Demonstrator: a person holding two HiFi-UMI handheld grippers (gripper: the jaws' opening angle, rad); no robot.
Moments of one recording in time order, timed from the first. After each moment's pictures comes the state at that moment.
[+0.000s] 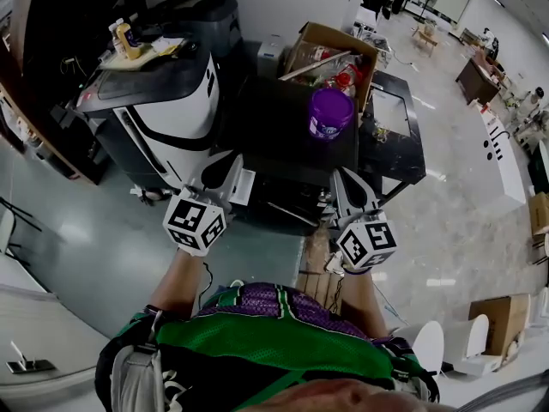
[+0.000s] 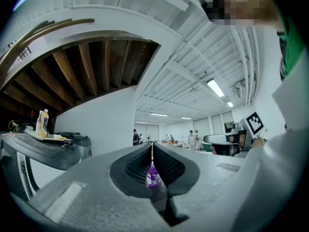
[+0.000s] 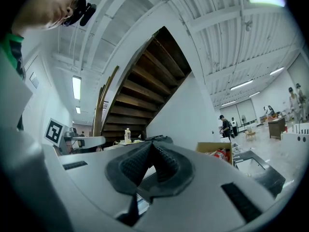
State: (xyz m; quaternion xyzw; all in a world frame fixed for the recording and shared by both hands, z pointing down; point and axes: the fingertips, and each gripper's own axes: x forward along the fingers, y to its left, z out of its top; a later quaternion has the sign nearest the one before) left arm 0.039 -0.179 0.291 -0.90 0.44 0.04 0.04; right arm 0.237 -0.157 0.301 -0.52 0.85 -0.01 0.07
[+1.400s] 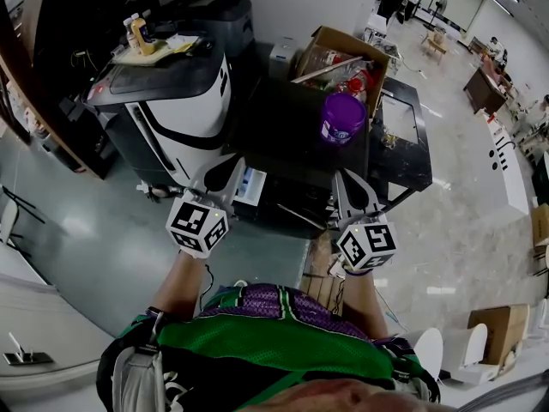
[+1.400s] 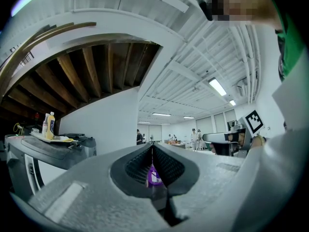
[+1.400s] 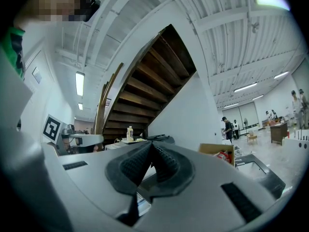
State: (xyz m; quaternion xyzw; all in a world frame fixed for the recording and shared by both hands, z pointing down) left arm 0.005 -0.171 0.292 -0.89 0.46 0.04 0.04; right arm 0.203 -0.158 0.298 -0.51 0.86 0.00 0.05
